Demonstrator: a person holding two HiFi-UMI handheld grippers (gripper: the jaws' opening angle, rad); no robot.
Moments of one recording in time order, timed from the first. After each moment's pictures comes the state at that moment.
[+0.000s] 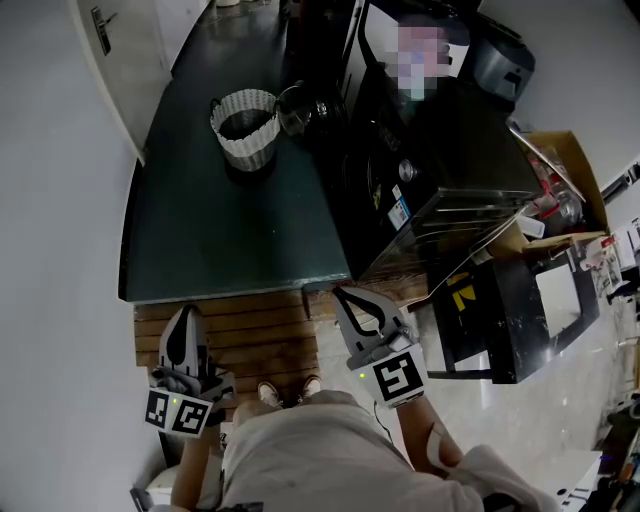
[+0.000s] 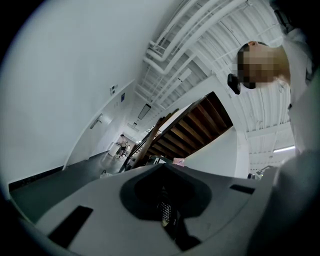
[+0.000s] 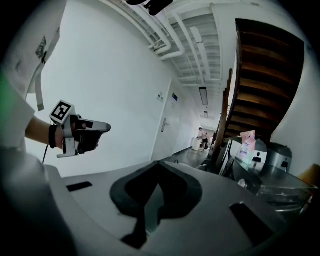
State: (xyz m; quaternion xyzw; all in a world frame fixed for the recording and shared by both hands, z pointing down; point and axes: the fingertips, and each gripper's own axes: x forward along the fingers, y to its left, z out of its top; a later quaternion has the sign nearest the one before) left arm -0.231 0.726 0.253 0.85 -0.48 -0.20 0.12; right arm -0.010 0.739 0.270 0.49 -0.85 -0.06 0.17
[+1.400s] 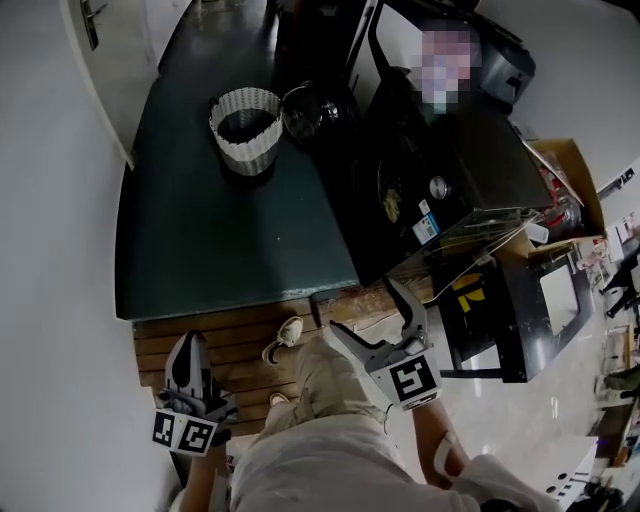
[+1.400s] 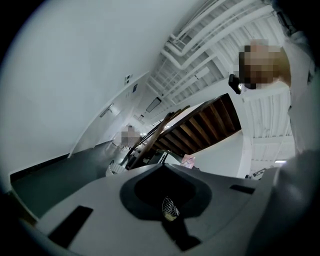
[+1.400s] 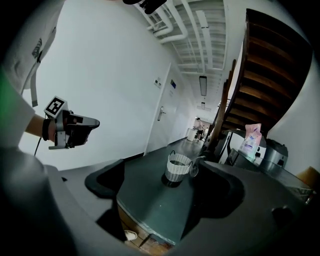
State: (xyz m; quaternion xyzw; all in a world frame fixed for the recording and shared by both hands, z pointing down) left arm -0.329 0.649 0.313 0.84 -0.47 -0.20 0.19; right arm -0.067 0.658 0.312 0.52 -0.82 -0.03 0.23
